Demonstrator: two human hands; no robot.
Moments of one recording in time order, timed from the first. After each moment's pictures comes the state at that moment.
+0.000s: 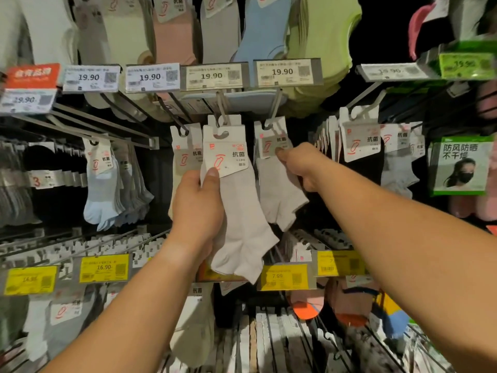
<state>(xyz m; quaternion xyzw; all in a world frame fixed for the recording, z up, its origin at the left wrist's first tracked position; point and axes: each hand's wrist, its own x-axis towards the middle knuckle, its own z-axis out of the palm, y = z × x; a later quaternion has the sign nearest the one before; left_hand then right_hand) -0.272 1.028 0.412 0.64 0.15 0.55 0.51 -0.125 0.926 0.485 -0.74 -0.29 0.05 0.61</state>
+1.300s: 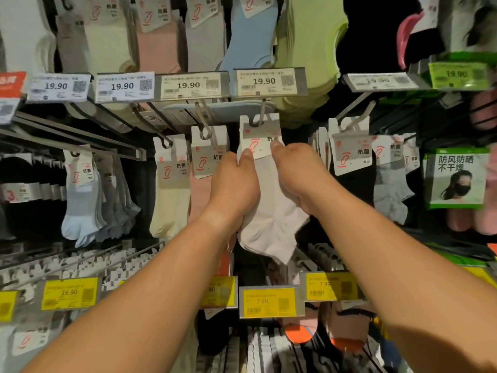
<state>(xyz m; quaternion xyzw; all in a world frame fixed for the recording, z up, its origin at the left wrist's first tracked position) -0.195 1.000 0.462 0.72 0.15 0.52 0.44 -0.126 0.914 0.484 -0.71 -0.35 -0.07 0.60</state>
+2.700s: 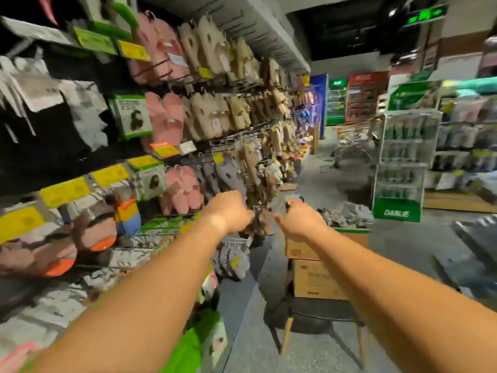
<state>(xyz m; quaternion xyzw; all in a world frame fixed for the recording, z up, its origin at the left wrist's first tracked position) -0.344 0.675 0.294 0.94 -0.30 0.02 0.14 -0.426 0.531 0.258 -0.91 0.30 -0.10 0.27</state>
